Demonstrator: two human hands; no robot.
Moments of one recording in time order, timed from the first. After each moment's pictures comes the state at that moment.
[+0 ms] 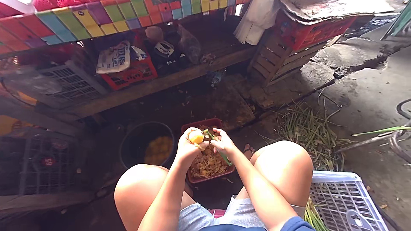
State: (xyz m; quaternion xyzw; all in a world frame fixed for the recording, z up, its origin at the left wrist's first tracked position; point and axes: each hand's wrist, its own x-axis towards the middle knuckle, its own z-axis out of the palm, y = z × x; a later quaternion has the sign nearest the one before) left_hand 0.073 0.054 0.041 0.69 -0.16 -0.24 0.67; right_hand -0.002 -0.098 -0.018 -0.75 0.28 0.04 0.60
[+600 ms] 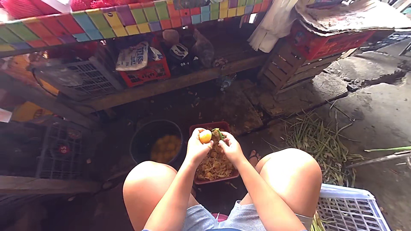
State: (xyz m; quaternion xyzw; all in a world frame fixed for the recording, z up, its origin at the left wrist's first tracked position) left_hand 0.085 0.055 0.028 0.79 -0.14 -0.22 0.56; right_hand -0.003 -0.077 0.002 -0.75 0.26 -0.08 0.61
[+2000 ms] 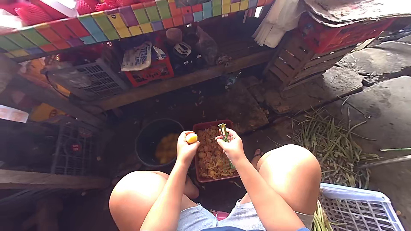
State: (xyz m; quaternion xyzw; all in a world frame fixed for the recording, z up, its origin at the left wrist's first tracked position) left_hand 0.101 0.088 -0.004 0.78 -0.09 -0.12 0.60; right_hand 0.006 -0.062 0.014 -0.65 0.29 -0.15 0.68
